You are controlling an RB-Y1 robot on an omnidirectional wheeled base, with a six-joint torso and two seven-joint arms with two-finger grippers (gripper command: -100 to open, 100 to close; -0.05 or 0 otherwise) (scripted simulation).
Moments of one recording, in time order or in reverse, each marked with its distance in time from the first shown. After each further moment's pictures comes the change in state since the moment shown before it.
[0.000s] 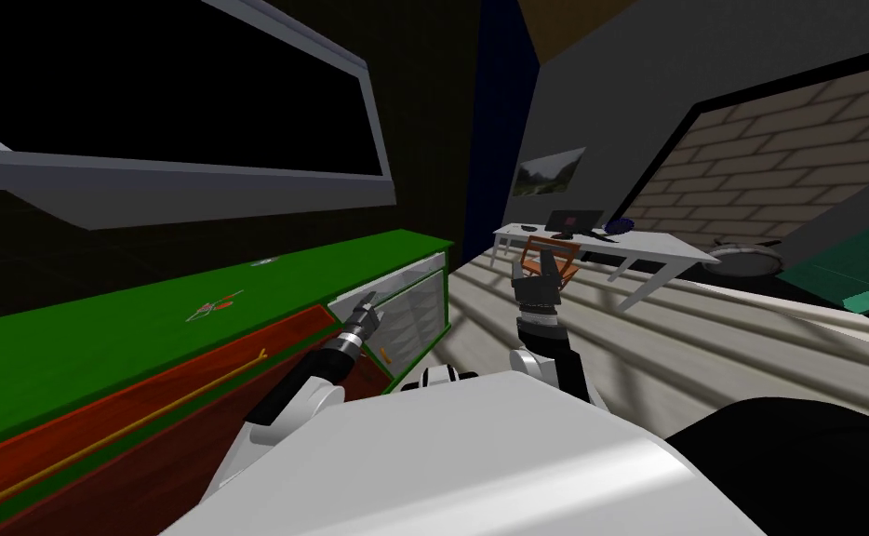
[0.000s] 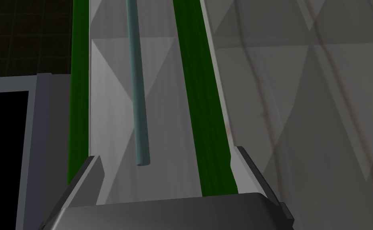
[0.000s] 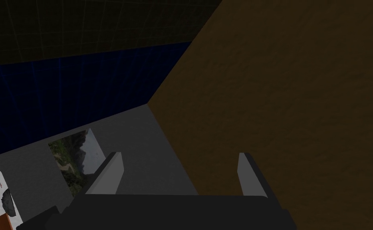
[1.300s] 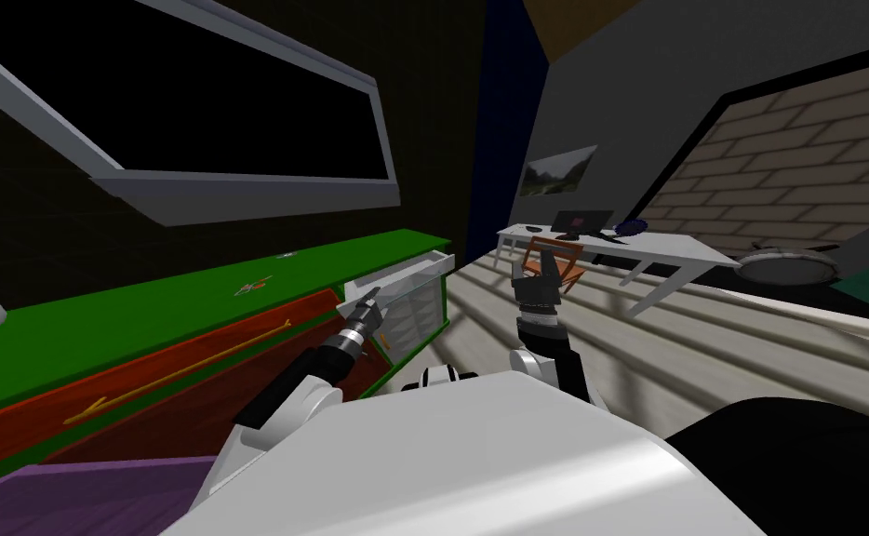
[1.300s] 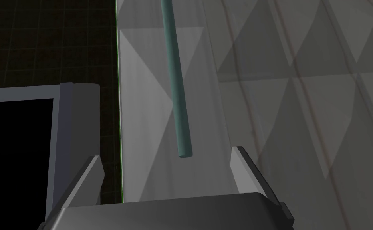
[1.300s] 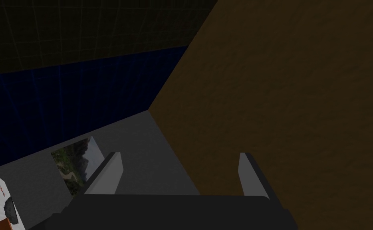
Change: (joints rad) left arm -0.029 -0.001 -0.032 -0.082 0.003 0.089 -0.005; right arm 0.000 0.000 0.000 0.000 0.000 0.000 0.000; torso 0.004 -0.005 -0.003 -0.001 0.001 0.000
